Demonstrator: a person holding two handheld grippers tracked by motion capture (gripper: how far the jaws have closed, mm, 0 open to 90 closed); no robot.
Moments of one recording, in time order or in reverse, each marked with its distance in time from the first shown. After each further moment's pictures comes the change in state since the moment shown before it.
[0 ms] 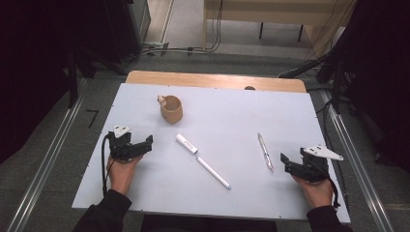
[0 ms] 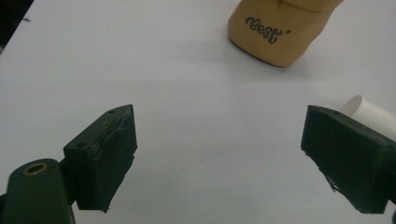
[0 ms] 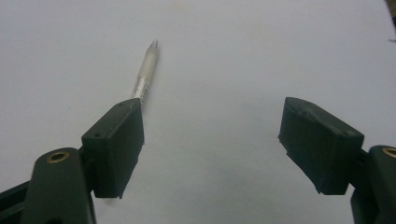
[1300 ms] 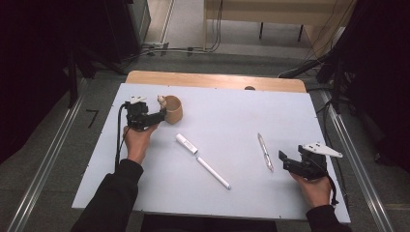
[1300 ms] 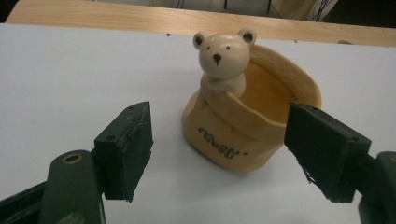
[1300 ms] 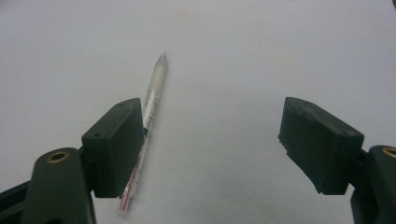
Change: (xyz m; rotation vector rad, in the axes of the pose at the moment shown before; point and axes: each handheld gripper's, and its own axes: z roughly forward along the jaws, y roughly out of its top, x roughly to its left) left arm -0.023 0.078 0.056 -0.018 -0.108 -0.025; right arm 0.005 0.007 0.000 -0.009 0.009 0.008
